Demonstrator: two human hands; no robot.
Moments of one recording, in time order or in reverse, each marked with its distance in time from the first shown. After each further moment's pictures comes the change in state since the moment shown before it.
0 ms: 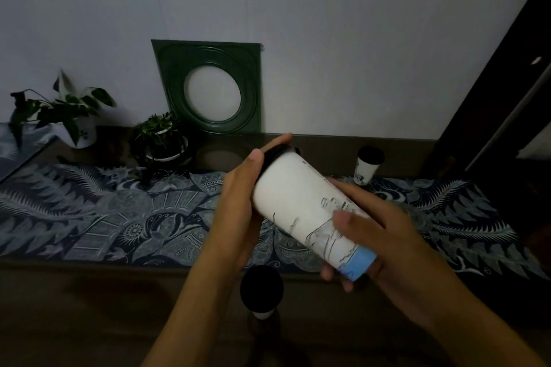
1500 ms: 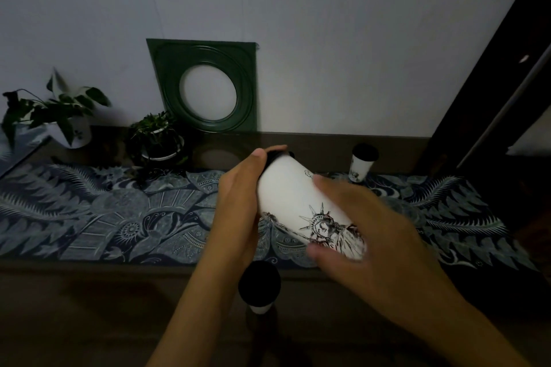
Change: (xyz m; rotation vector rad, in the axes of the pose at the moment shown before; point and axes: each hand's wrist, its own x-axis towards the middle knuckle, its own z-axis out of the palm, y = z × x) left_hand -0.008 0.000 0.009 0.054 0.111 -0.018; right_hand -0.014 0.006 0.003 -1.175 0.173 -0.360
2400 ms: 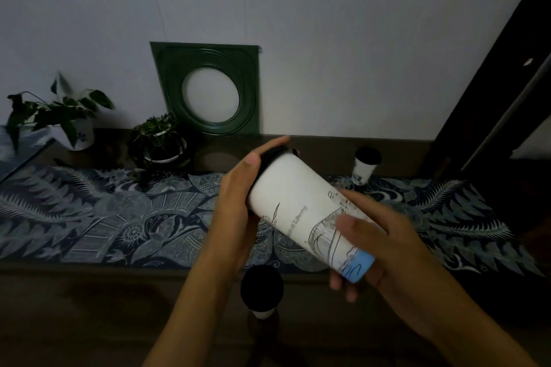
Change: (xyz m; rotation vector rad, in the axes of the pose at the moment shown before) left_hand 0.002 0.002 -0.014 -0.032 -0.147 0.079; right_hand 0.004 -0.004 -0.003 1.187 -0.159 0.392
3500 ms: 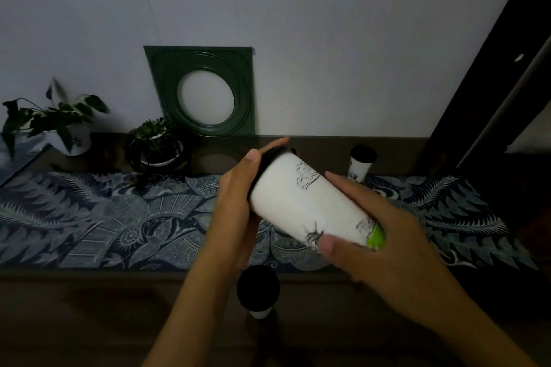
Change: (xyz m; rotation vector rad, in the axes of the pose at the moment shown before) left_hand 0.001 -0.001 0.015 -0.024 0.038 -0.056; right_hand -0.003 -0.001 -0.011 -0.617 0.142 -0.273
